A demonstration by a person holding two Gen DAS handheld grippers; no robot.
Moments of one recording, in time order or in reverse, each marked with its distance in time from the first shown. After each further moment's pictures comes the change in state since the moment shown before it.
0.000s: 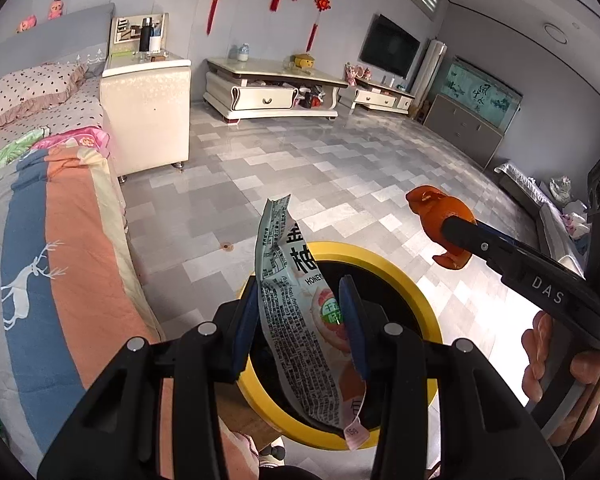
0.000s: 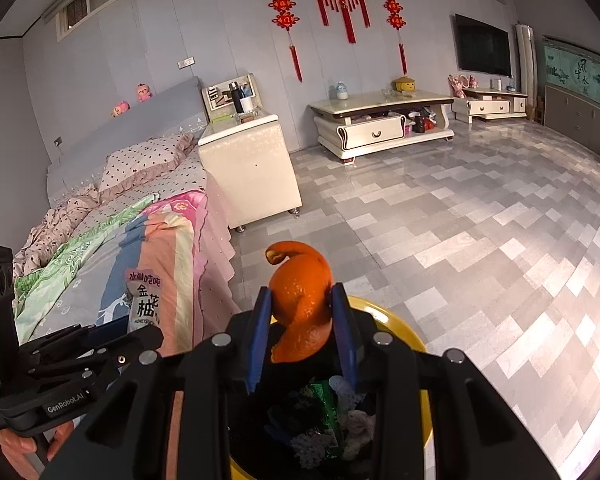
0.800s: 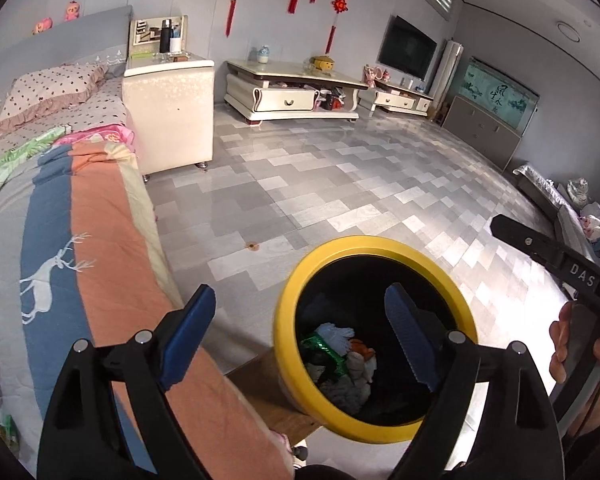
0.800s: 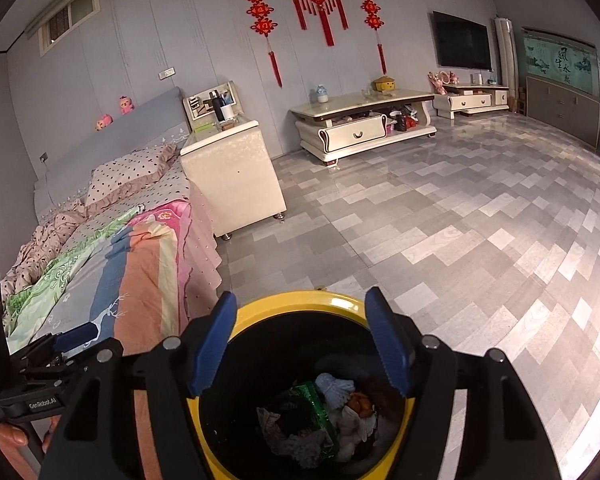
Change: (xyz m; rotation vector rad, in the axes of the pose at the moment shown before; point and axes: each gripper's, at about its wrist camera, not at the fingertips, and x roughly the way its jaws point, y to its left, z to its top) left arm -0.003 0.045 -0.014 -0.005 -0.022 0.087; right arm -0.006 -0.019 -0.007 0.049 -0.033 -0.034
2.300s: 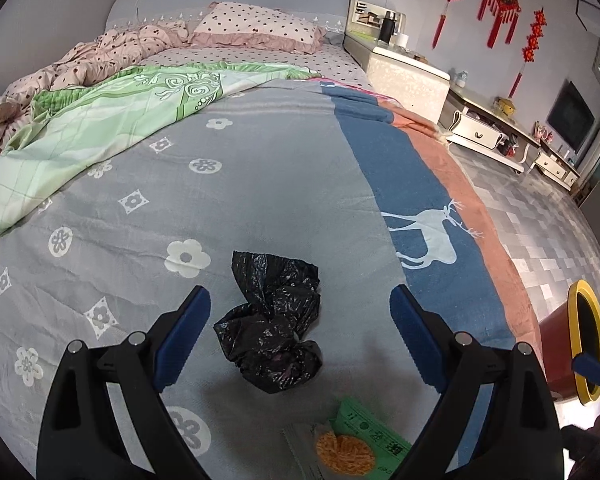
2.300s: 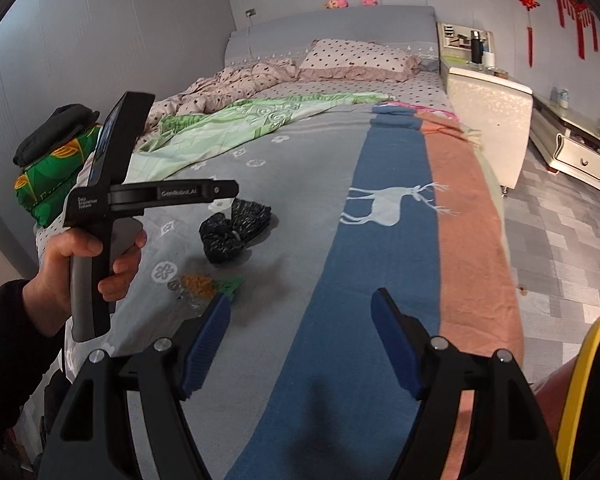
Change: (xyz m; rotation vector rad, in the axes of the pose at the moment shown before) left arm -0.148 0.401 -0.115 -0.417 0.007 0.454; right arm 0.040 0.369 -0.151 -0.555 0.310 0.562
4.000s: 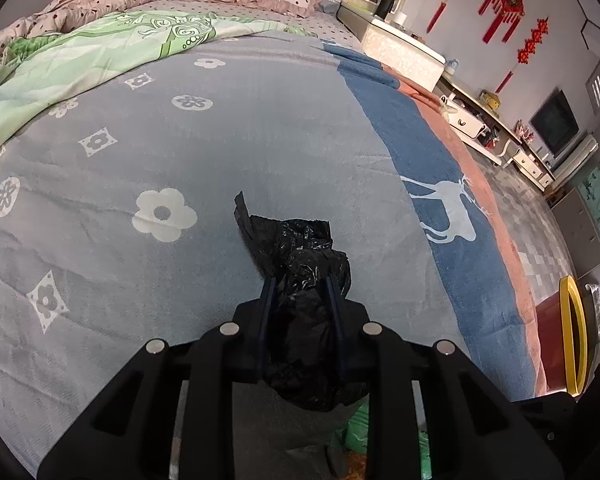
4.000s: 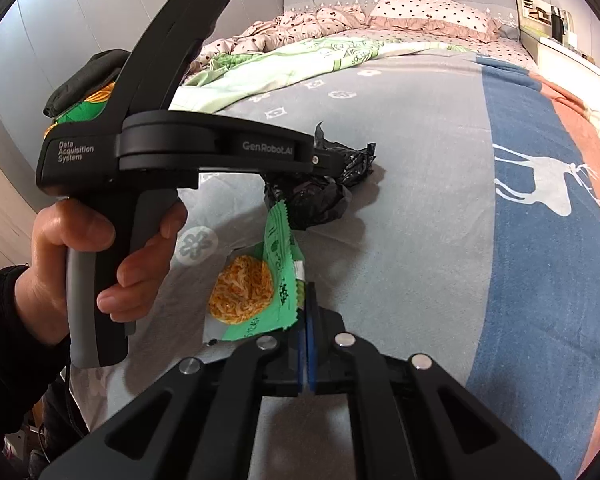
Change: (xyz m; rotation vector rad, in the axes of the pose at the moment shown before) left arm 0.063 0.038 -0.015 -0.067 0.114 -0.138; right arm 0.136 0.053 0.000 -0.090 0.165 0.198
